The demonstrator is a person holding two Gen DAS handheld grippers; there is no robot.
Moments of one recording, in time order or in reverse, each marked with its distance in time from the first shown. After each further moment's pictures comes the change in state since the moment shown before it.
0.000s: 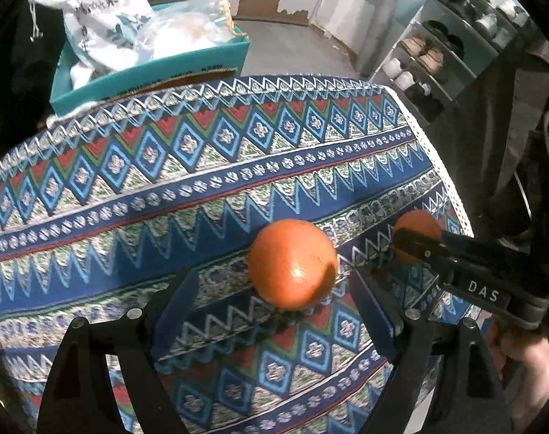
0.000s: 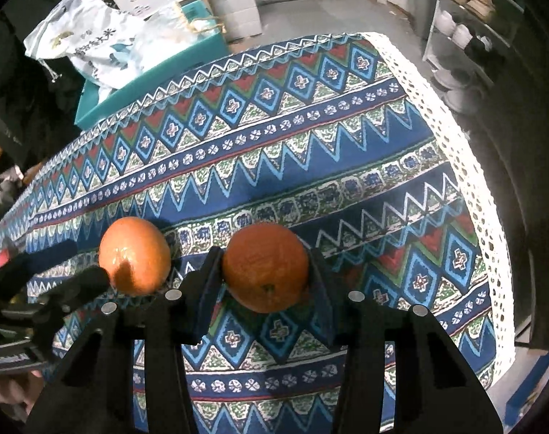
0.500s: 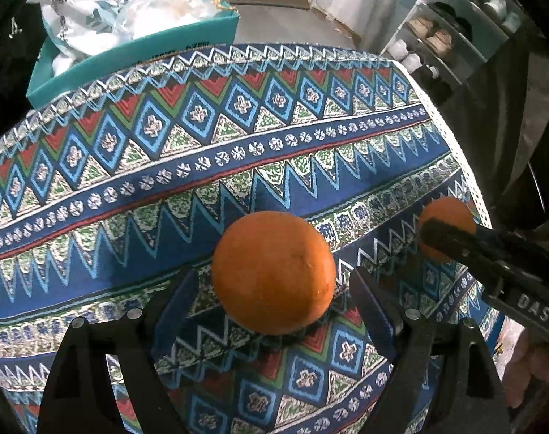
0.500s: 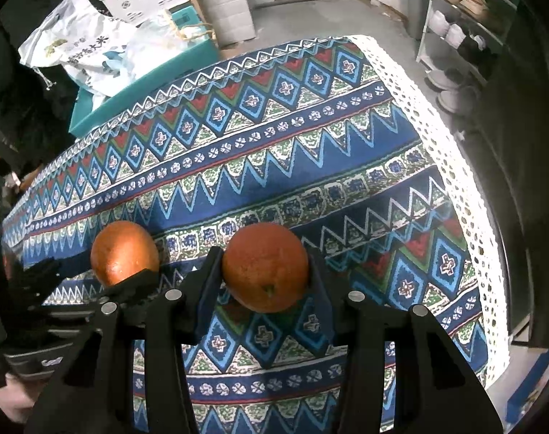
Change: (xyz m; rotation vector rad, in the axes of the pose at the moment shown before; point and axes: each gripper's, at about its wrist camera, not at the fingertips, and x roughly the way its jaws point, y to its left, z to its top) left arm 0.048 -0.017 0.003 0.012 0.060 0.035; right arm 0.001 -0.008 0.002 0.016 -0.011 -0.012
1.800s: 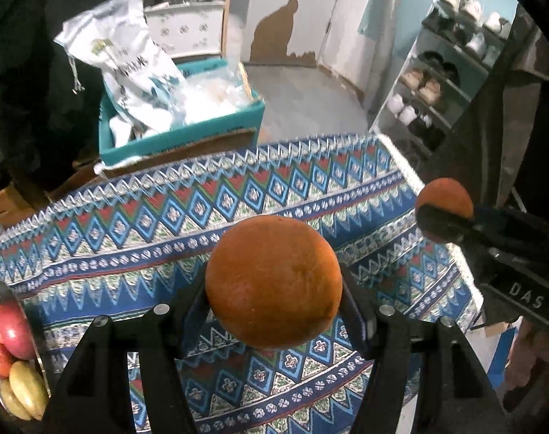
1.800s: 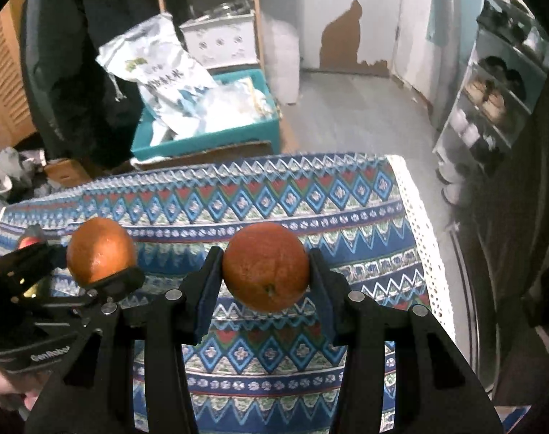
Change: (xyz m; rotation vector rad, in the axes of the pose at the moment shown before) left arm -0.139 0.018 -0.010 0.017 -0.246 0.060; right arm -0.098 0.080 0.014 -0.236 -0.224 0.001
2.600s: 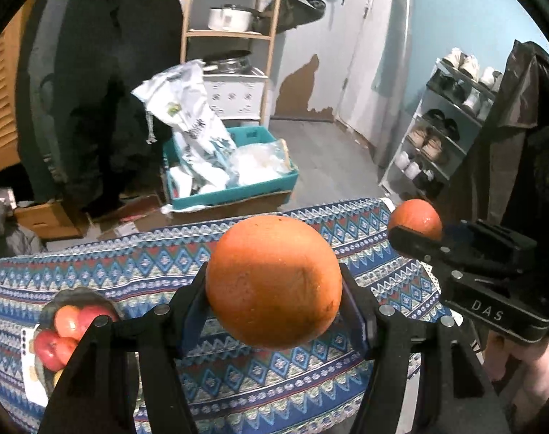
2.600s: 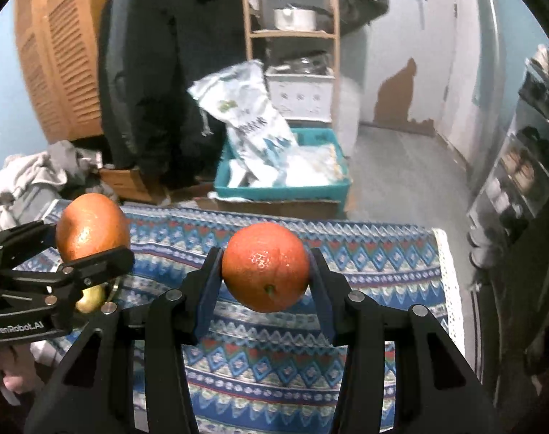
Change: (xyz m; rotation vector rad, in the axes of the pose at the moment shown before) left arm -0.142 0.054 -0.007 -0.050 -0.196 0.061; right arm -0.079 0.100 0.022 -0.167 -0.156 0.142
